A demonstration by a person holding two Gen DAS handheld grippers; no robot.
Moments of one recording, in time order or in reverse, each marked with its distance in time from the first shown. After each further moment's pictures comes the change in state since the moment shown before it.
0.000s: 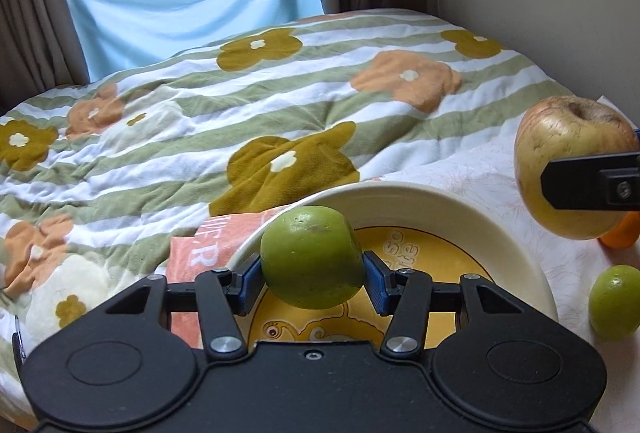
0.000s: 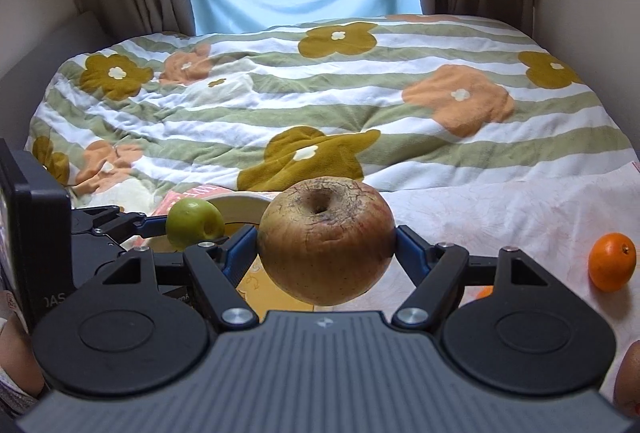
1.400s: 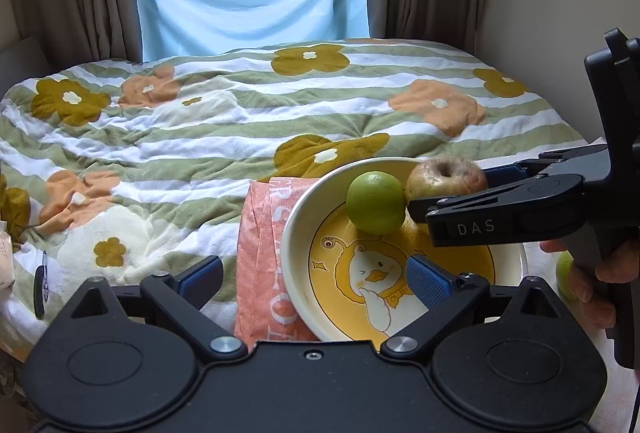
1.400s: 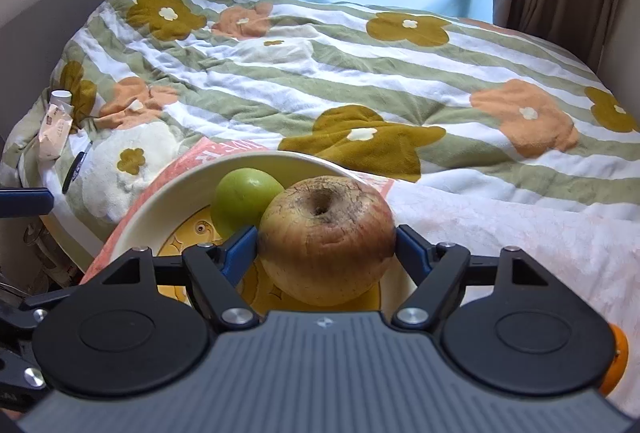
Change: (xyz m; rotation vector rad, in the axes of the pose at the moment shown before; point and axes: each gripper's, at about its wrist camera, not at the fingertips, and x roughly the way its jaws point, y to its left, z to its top) left arm -0.088 0.032 -0.050 -0.164 -0.062 0.058; right arm 0.068 0.049 -0.023 -0.223 0.022 0.085
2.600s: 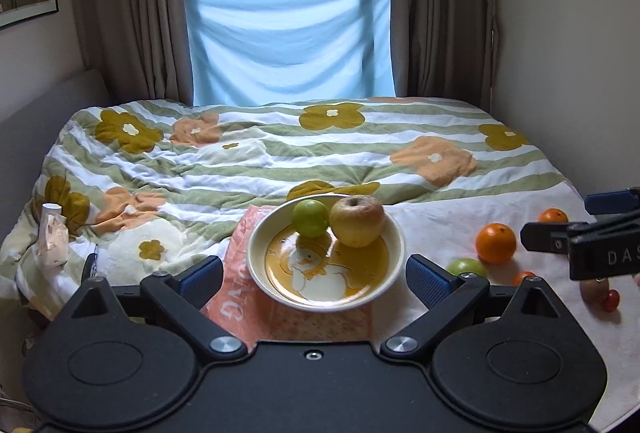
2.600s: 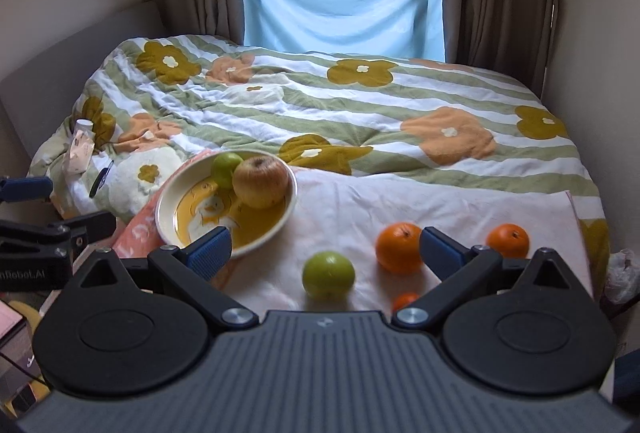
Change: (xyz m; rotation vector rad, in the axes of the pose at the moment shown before) left arm -0.158 -0.119 -0.036 -0.077 -0.163 0.152; right arm -0.241 -0.089 -0.080 0.017 -0.121 -0.008
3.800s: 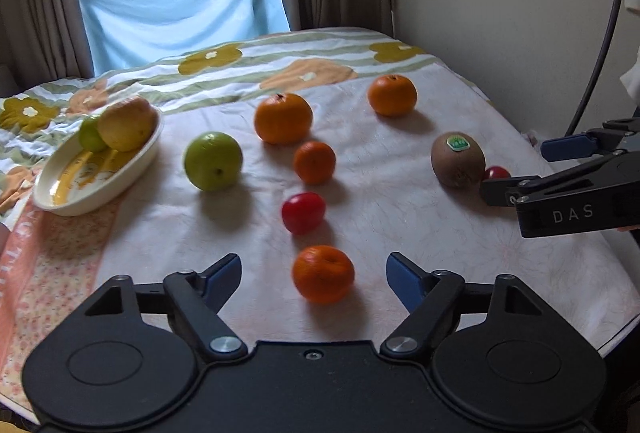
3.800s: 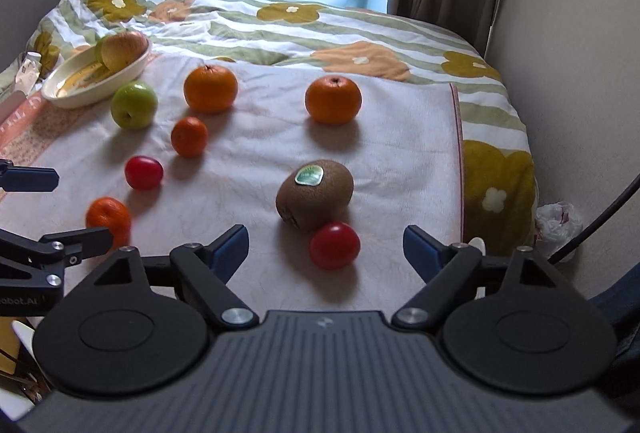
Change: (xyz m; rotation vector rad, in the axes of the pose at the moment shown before) left arm 0.042 -0.214 -0.103 0.143 0.143 -0.180; right arm 0.001 -0.175 -0.140 -0.059 0.094 -0.133
